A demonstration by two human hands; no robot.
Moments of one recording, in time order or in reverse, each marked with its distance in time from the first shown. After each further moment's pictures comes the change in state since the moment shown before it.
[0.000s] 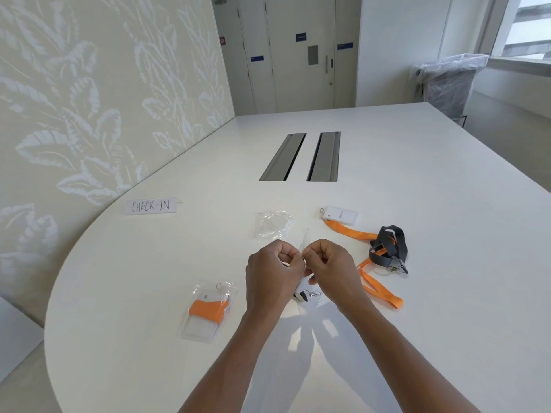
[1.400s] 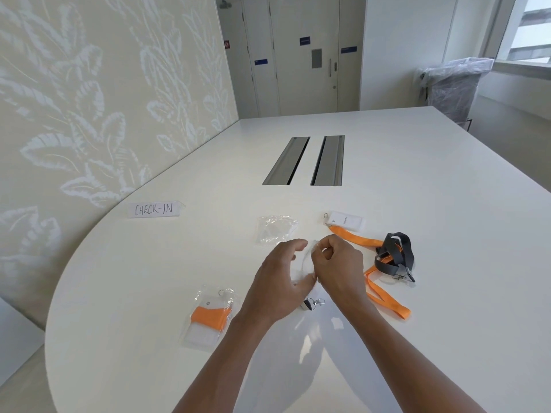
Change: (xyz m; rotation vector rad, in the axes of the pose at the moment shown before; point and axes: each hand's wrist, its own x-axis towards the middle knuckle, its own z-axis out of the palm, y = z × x) left_hand 0.010 -0.021 -0.005 0.010 -0.347 0.201; right_hand 0.019 -0.003 0.007 -0.154 0.243 0.005
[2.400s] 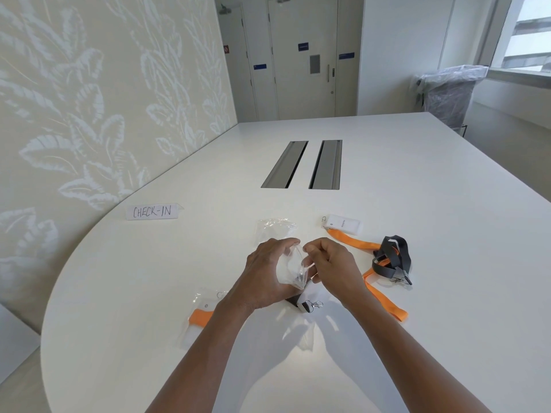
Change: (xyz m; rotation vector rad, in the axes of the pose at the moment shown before) left_hand 0.022 -0.038 -0.010 0.121 -0.077 0.106; right_hand 0.010 0.004 -0.005 0.173 -0.289 0.029
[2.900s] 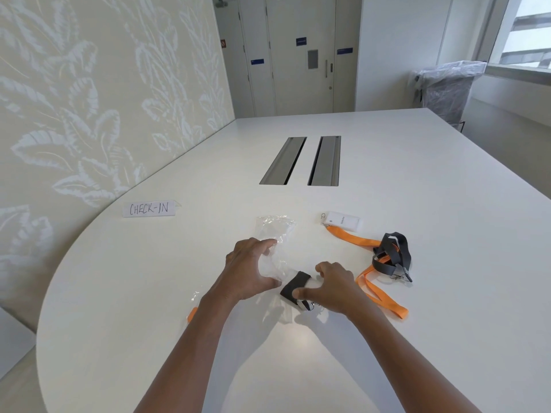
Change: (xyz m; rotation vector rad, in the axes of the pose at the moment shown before) left_hand 0.005 -0.039 -0.013 0.126 -0.043 -0.152; right_hand -0.002 0.034 0.003 -0.638 -0.213 0.180
